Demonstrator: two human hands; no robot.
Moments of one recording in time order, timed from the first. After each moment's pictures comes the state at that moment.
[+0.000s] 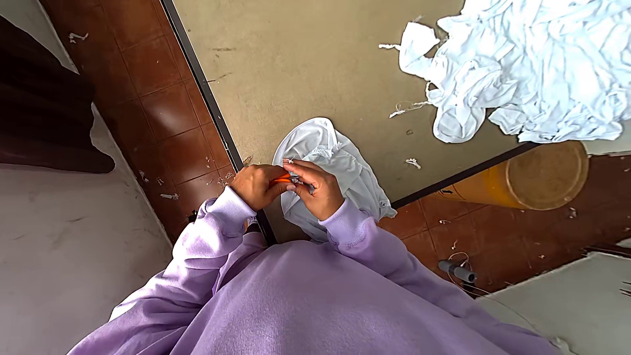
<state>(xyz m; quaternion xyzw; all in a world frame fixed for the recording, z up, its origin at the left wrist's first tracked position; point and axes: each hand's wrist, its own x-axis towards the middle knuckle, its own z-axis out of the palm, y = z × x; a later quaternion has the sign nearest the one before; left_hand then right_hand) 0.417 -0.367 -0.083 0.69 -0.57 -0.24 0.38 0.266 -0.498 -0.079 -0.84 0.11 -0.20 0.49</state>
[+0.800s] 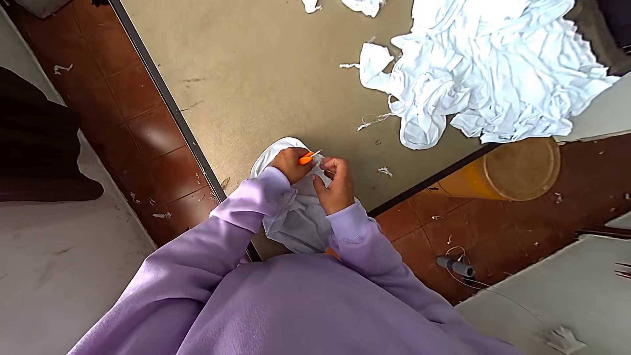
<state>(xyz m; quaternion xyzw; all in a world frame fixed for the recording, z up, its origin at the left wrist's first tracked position) 0.393 -0.526 -0.097 0.70 -0.46 -0.44 0.34 0.232 -0.569 -0.094 -0.80 0.40 -0.19 0.40</state>
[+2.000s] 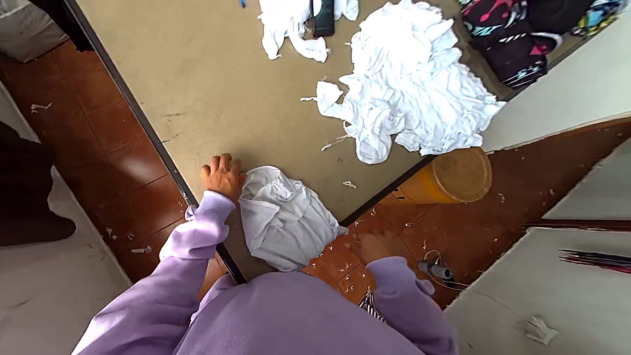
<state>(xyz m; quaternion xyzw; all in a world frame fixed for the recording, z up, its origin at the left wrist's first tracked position) 0.442 -0.471 -0.098 0.83 -0.50 -0.15 0.20 0.087 -0.598 -0.037 -0.75 0.52 0.37 0.18</state>
